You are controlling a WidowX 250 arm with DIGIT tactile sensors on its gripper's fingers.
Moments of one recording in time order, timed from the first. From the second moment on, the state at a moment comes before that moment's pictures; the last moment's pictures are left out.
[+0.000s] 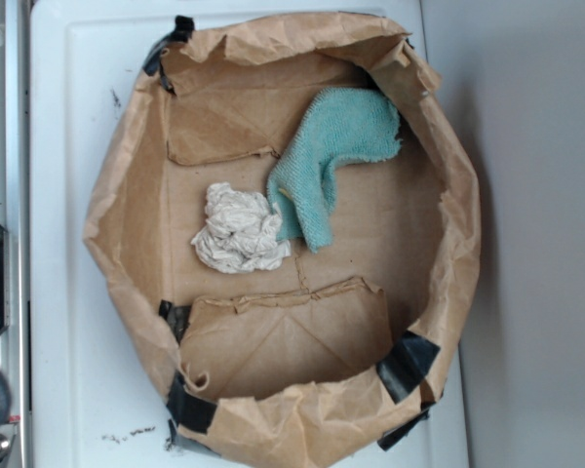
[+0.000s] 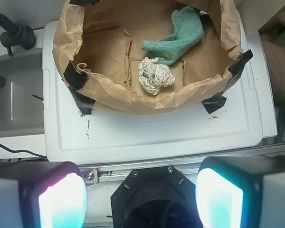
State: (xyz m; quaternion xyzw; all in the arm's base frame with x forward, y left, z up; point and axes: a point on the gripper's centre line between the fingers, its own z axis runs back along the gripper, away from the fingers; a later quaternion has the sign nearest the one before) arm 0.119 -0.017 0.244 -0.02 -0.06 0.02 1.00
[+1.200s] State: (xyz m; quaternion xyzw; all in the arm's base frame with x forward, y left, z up) arm 0.231 0.003 0.175 -0.05 -0.06 -0.16 0.98
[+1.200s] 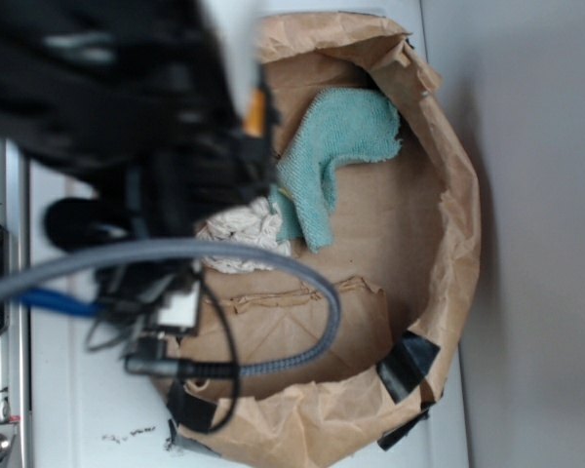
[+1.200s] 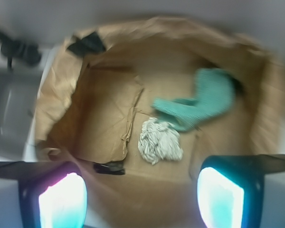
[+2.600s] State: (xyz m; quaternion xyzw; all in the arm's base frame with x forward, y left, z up) arm 0.241 0.016 0.049 -0.01 -0.02 -0.21 0.98
